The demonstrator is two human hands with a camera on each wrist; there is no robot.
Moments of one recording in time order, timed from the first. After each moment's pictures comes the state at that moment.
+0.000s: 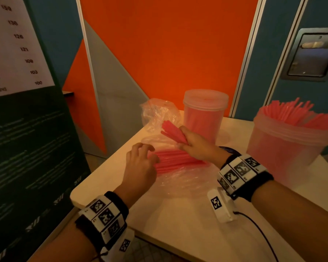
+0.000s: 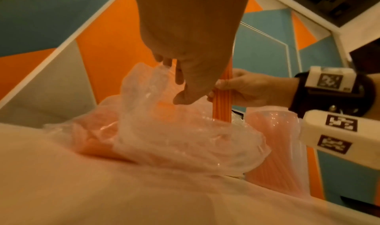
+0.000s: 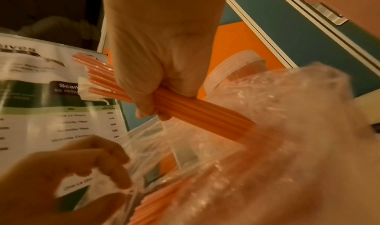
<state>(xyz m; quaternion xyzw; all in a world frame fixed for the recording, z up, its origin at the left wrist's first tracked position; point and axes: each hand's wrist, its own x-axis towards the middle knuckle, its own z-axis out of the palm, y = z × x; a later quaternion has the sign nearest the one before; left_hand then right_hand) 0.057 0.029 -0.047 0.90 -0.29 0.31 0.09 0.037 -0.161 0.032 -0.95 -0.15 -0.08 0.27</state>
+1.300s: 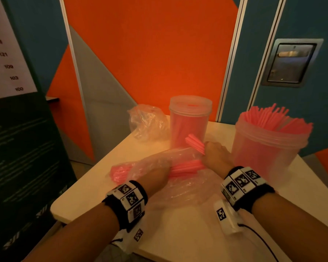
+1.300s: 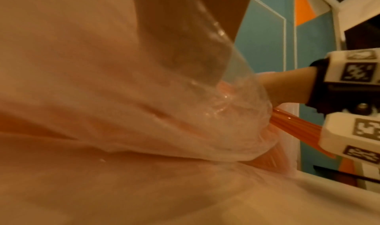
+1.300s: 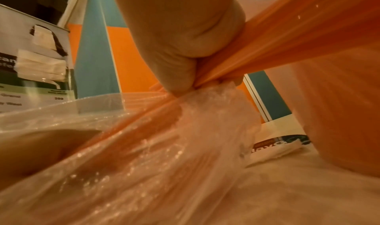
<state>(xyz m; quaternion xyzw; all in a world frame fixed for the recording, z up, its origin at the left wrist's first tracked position) 0.069 -0.037 -0.046 0.89 -0.40 0.20 0.08 0.020 -0.233 0.006 -0.97 0.20 -0.12 0.11</state>
